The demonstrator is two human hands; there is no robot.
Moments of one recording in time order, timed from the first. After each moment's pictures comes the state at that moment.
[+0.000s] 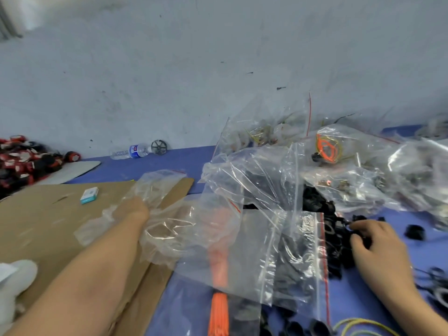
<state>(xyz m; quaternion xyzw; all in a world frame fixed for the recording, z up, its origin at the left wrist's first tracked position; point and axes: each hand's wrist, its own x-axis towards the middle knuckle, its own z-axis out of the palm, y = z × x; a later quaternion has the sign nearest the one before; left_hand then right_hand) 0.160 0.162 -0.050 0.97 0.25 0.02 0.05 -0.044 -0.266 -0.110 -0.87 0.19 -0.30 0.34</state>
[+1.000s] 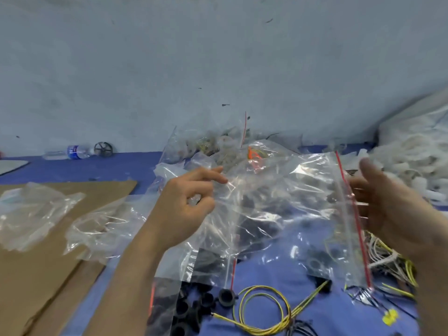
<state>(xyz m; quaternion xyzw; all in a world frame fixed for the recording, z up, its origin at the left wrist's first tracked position) -0.054 -0.059 0.037 0.77 -0.39 0.15 0.48 -0.165 -0.342 0.050 -0.64 0.07 -0.14 0.75</state>
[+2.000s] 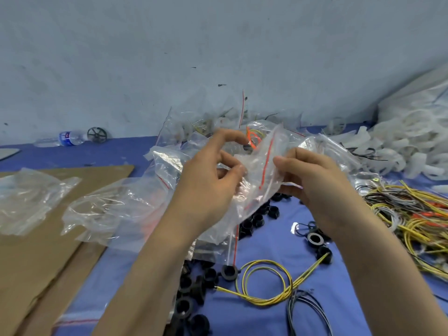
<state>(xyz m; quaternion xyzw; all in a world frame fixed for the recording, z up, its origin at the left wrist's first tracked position) -0.097 -0.090 0.054 0.76 -0.31 0.08 0.57 -0.142 -0.250 0.048 -0.67 0.03 -0.17 0.72</state>
